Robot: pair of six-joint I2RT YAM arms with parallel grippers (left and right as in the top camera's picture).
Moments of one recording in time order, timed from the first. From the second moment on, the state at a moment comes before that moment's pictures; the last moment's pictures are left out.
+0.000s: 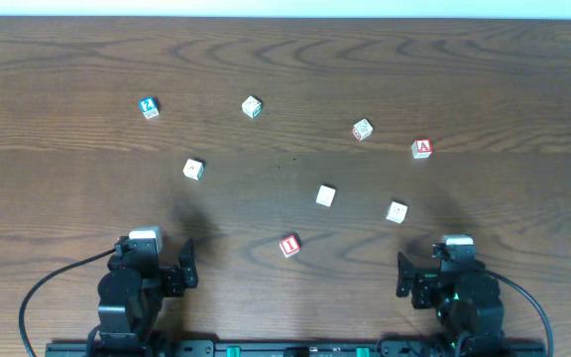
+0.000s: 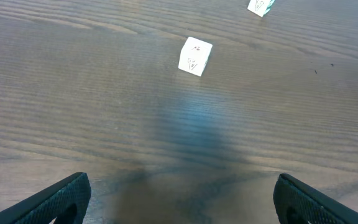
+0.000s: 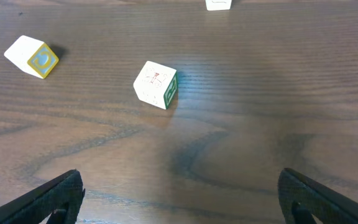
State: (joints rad) left arm -0.06 0.01 0.16 -0.71 0.05 -0.14; right arm 0.16 0.02 0.20 -0.85 0.06 0.13
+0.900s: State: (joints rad) left arm -0.06 0.01 0.16 -0.71 0.05 -0.14; right arm 0.16 0.02 0.20 -0.85 0.06 0.13
